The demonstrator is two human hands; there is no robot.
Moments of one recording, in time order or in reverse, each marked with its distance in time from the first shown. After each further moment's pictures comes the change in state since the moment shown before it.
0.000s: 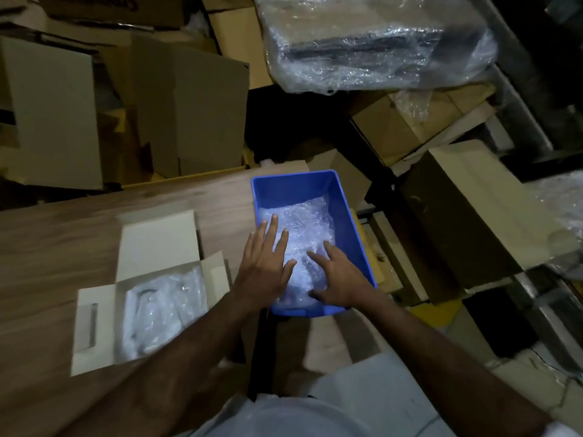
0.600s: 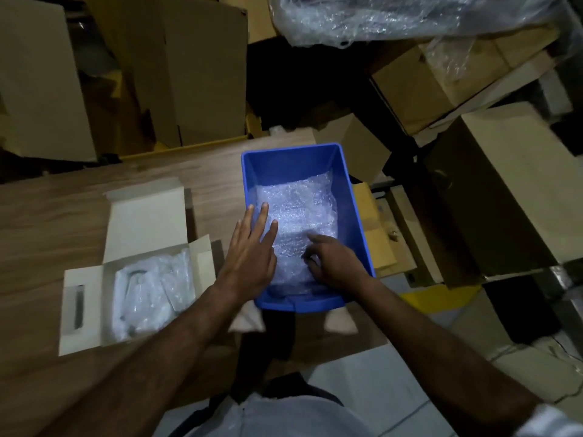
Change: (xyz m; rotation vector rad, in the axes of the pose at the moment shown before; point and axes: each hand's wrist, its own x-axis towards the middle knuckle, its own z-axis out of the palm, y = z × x) left_hand 0.009 0.000 0.015 0.001 -0.141 -0.128; right_hand 0.031 0.023 0.008 0.150 0.050 -0.171
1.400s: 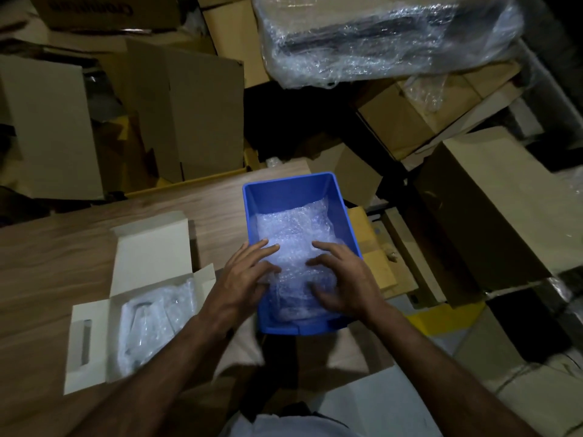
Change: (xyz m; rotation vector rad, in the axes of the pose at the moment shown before) left_hand -0.008 -0.025 -0.029 -0.286 0.195 0.332; right_hand -0.032 -0.003 -0.026 0.169 0.418 -0.253
